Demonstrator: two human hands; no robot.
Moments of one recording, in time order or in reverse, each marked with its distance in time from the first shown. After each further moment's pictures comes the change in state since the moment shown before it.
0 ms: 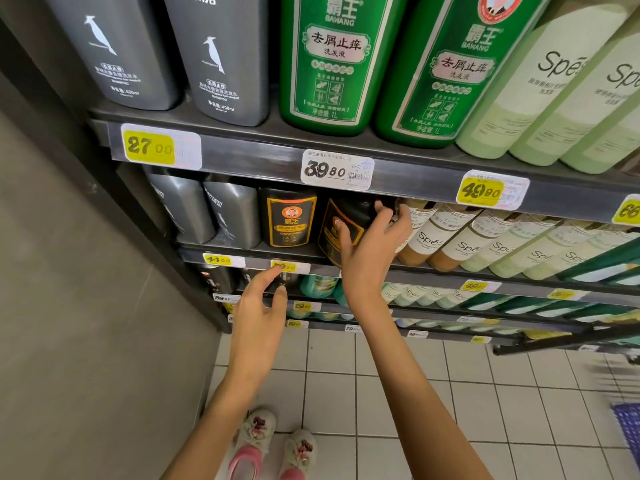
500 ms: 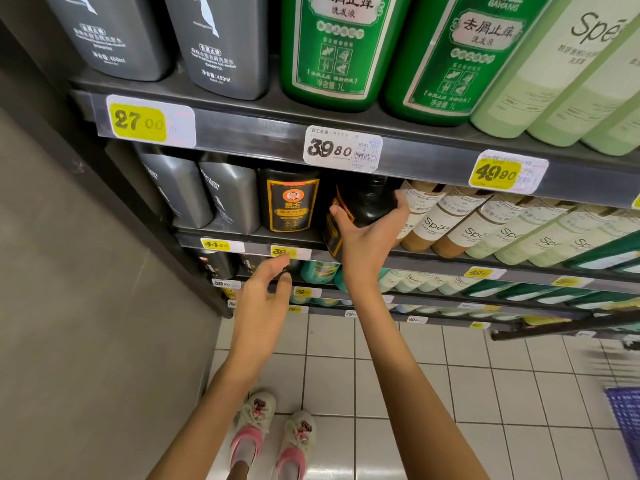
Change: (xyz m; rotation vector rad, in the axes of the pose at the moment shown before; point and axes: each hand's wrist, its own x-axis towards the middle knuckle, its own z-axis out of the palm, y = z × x) left_hand 0.009 -0.015 0.005 -0.032 -0.073 -0.001; right_hand -0.003 0.007 0.014 0.427 0.032 0.266
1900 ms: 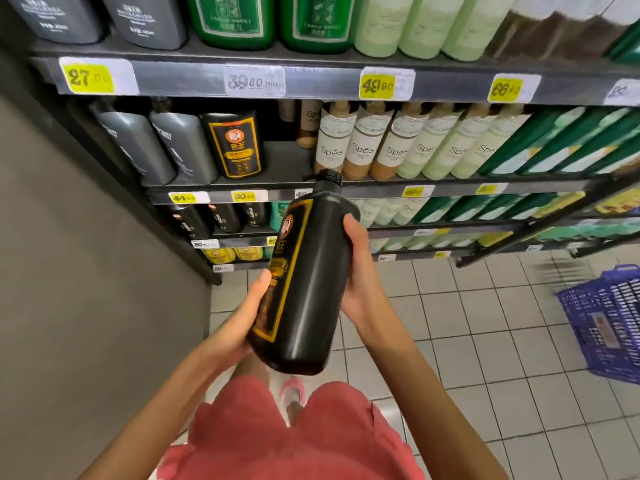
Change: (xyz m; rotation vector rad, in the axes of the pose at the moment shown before) left_hand -0.145 0.010 -0.010 -0.459 -0.633 -0.469; right_hand -0.120 -0.055 -0.187 0.883 -0.595 0.896
